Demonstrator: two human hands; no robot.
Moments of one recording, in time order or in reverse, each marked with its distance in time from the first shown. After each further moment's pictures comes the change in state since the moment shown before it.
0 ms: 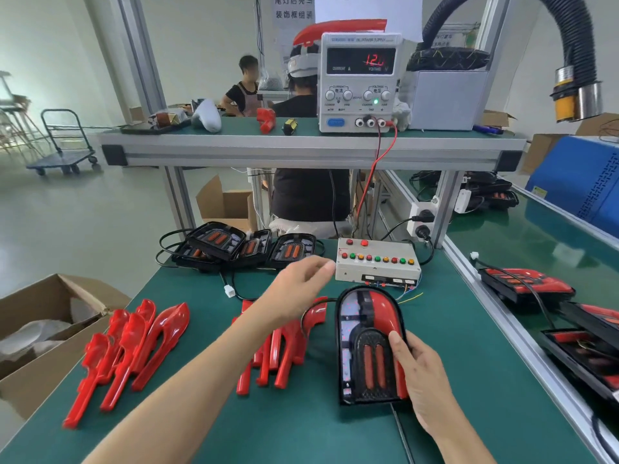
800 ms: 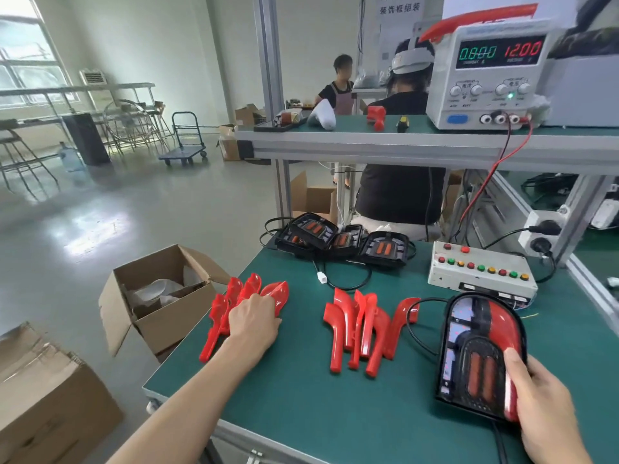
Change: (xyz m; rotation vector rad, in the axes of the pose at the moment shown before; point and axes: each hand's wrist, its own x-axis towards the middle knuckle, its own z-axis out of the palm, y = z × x) left_hand -0.116 -0.128 -0.106 1.046 0.289 -0.624; right_hand 0.001 0.007 -0.003 -0.106 0.280 -0.043
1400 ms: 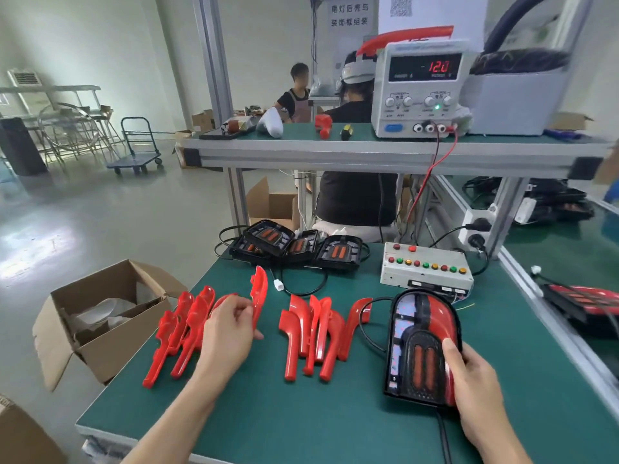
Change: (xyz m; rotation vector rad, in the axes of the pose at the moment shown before) left_hand -0.033 0.041 -0.011 -0.962 0.169 -0.044; right_hand -0.001 0.000 -0.003 0.015 -0.079 0.039
